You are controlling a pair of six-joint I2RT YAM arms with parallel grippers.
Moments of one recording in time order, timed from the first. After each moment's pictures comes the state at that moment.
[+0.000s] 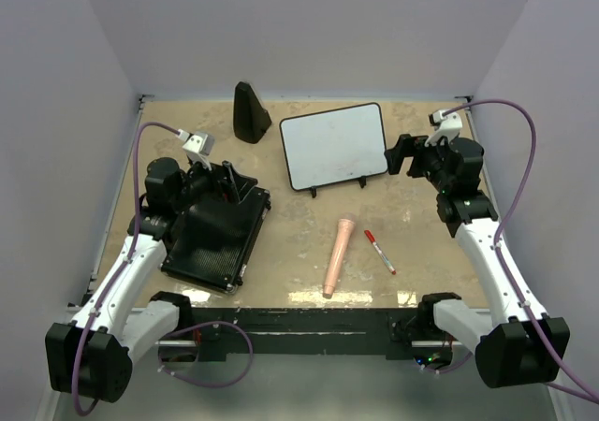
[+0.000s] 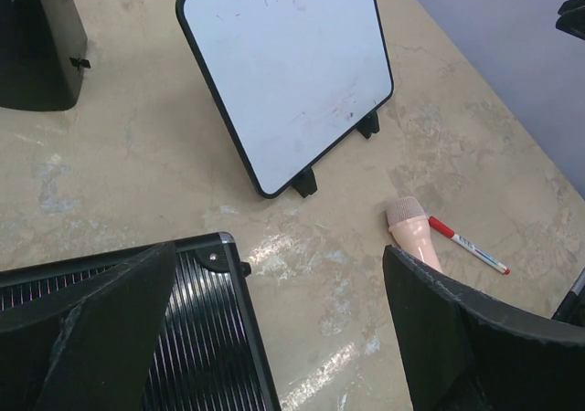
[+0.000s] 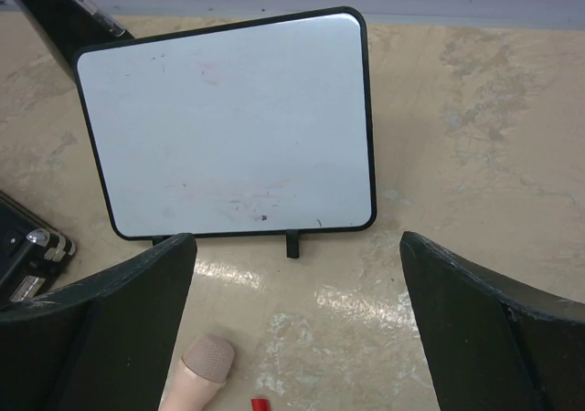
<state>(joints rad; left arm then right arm) -0.18 0.95 0.69 0.02 0.51 -0.26 0.09 1.03 0.87 -0.11 -0.17 0.14</state>
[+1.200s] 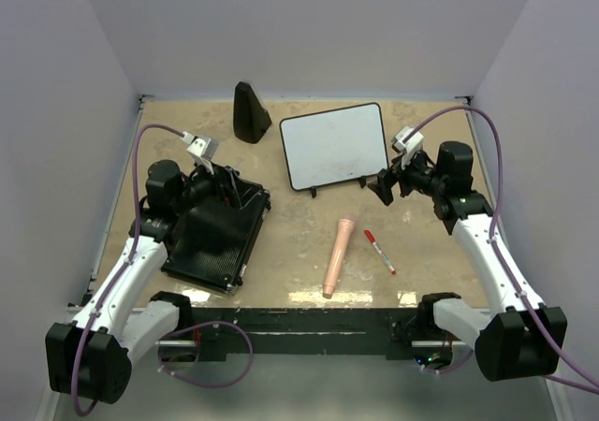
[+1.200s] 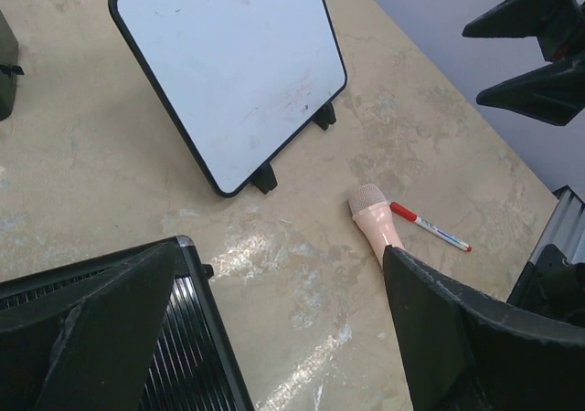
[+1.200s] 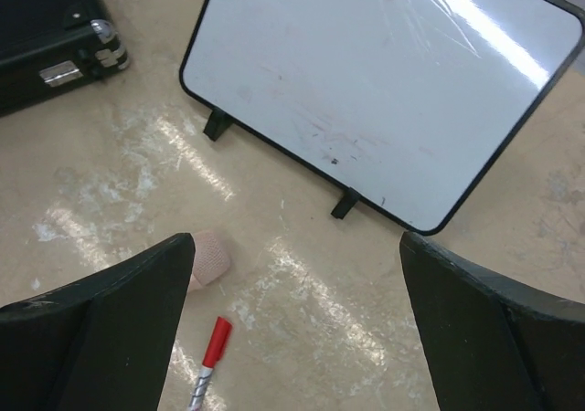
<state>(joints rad) -0.19 0.94 0.66 0.07 0.62 -0.27 0.09 1.05 0.84 -0.24 -0.61 -0.36</state>
